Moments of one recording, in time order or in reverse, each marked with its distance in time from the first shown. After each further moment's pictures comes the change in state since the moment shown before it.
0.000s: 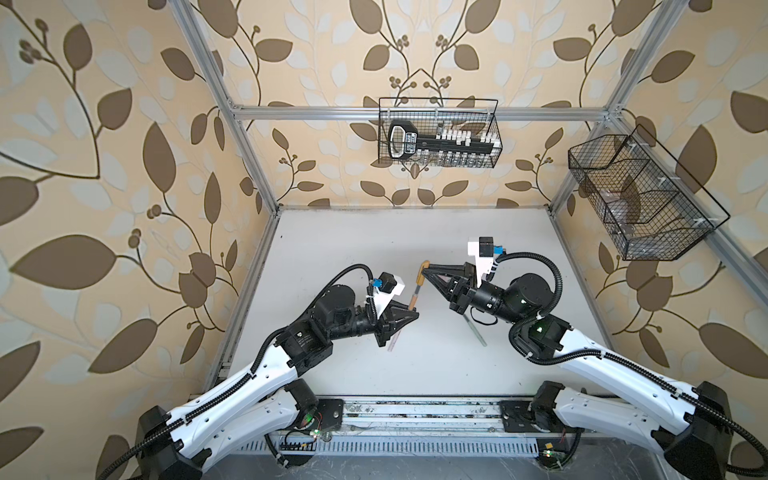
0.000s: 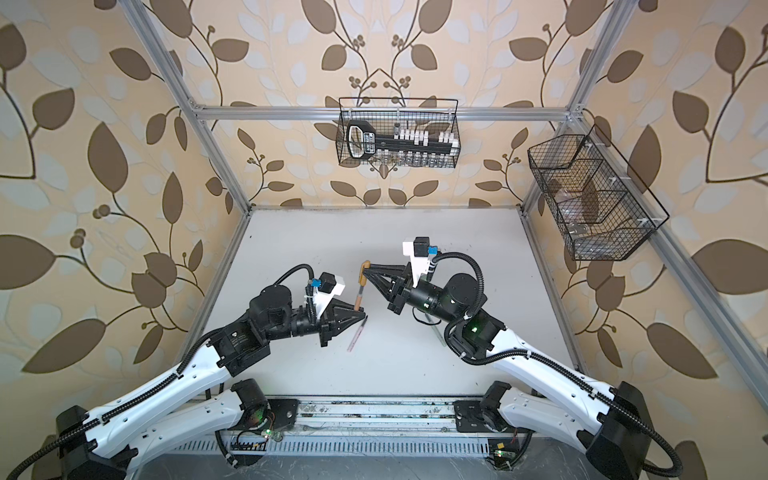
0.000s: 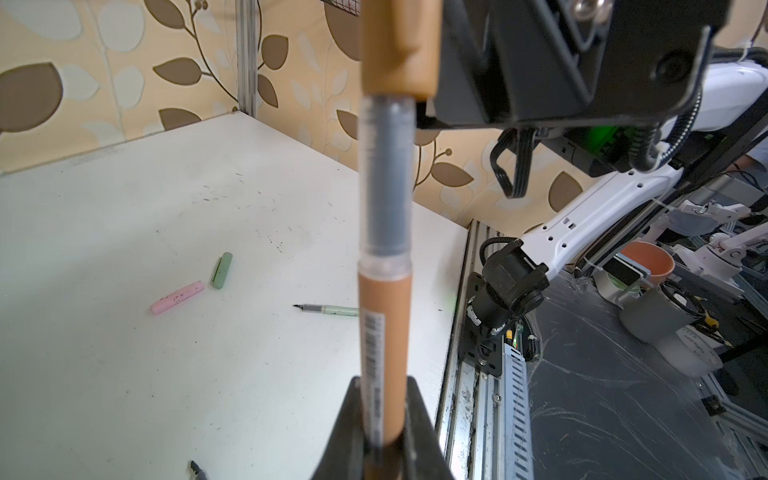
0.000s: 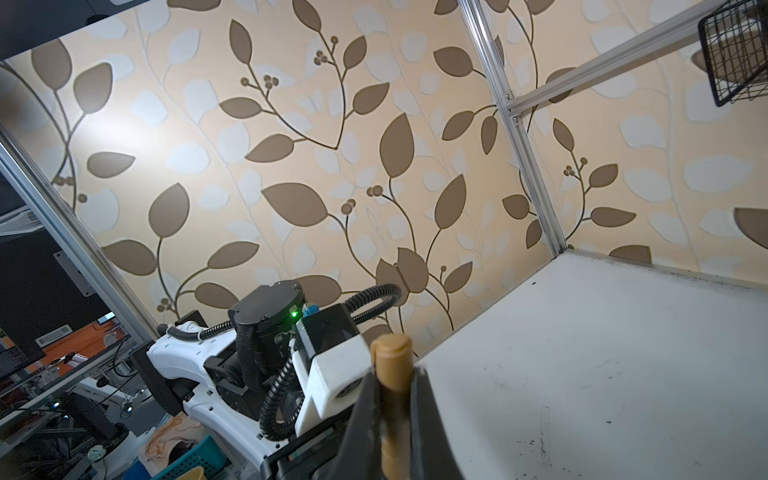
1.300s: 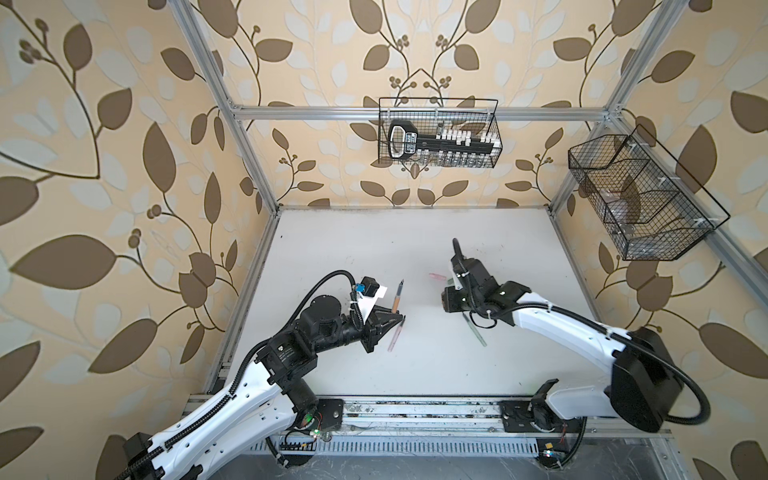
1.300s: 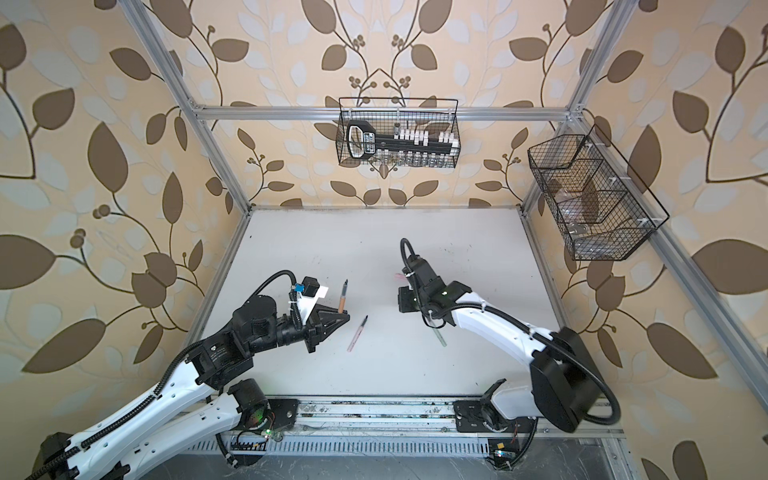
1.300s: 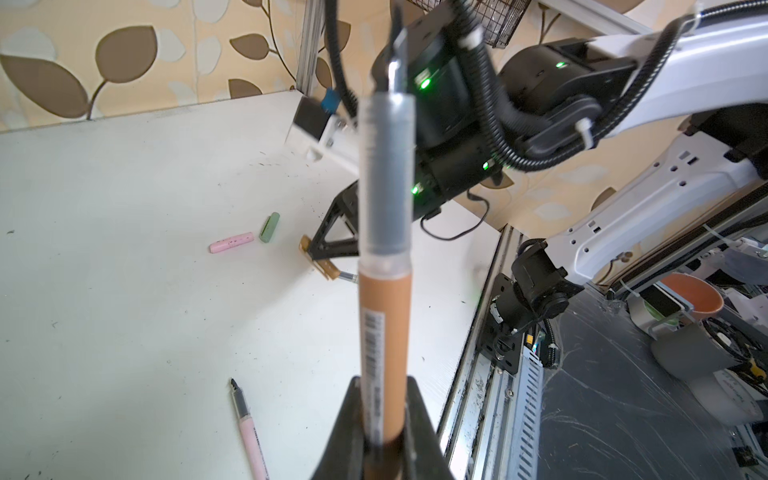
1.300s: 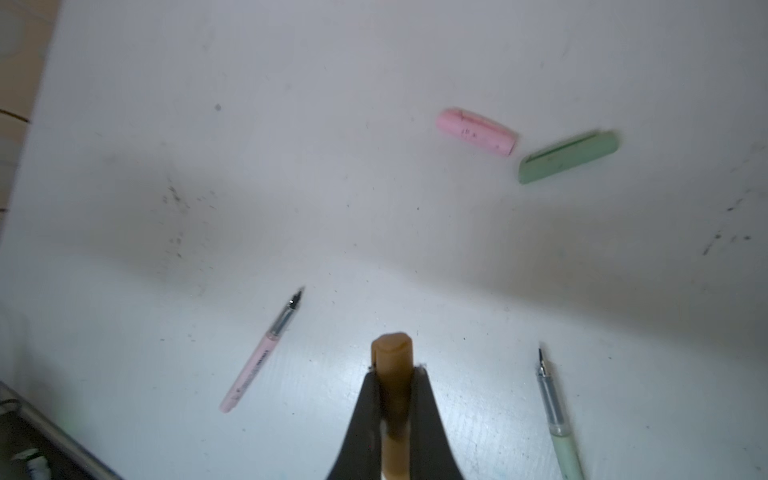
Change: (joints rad) left arm 0.006 -0.156 -0.036 -0.180 -0.128 -0.073; right arm -0.130 0.437 0.164 -0.926 0.371 -0.020
